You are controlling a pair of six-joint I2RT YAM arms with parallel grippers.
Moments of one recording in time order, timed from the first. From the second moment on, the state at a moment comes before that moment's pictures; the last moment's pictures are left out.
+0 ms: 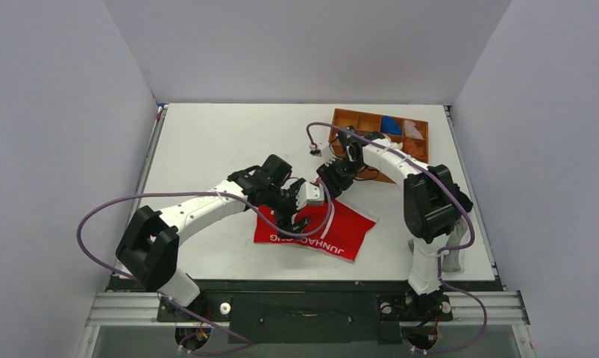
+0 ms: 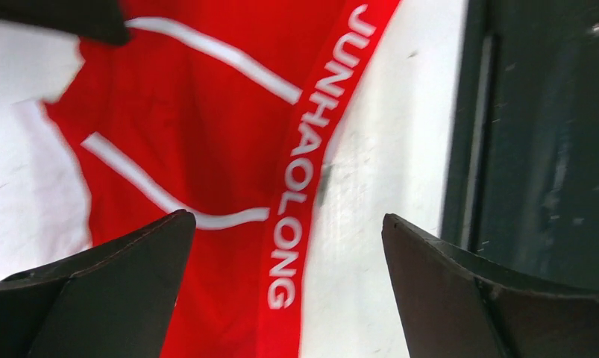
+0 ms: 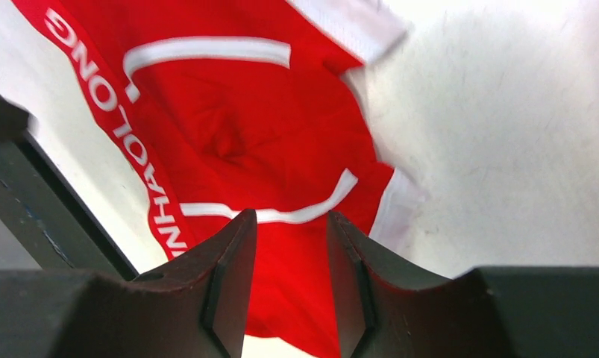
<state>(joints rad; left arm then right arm) -0.73 1.54 1.12 -0.60 0.53 0.58 0.42 1.94 1.46 -0.88 -0.53 -0.39</state>
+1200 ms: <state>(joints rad) -0.80 1.77 0.99 -0.31 0.68 0.50 0.49 2.33 1.87 -0.89 -0.67 -0.24</state>
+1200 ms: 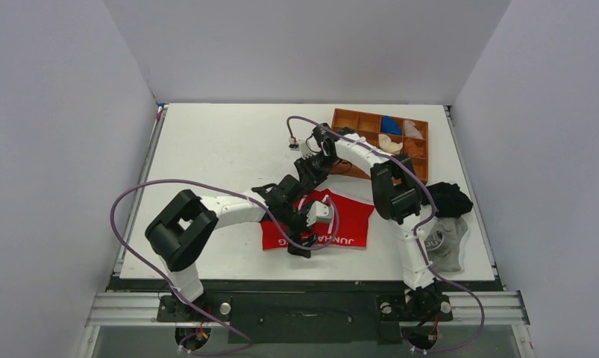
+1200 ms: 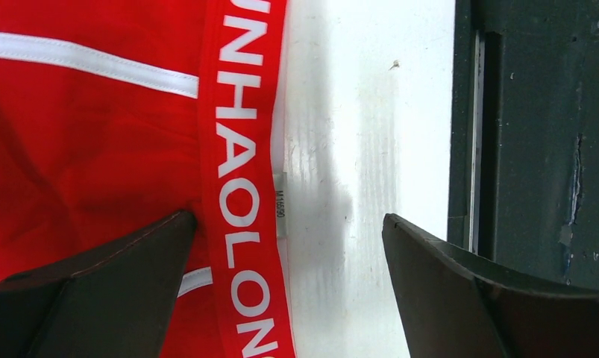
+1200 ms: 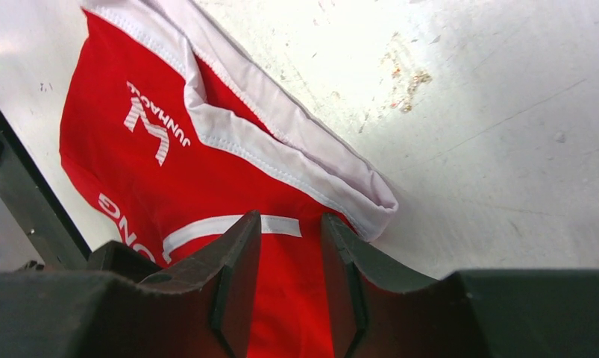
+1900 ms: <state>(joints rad) -0.85 1.78 1.03 -0.35 0.65 0.46 0.49 2.29 1.89 -0.94 -0.63 -0.32</state>
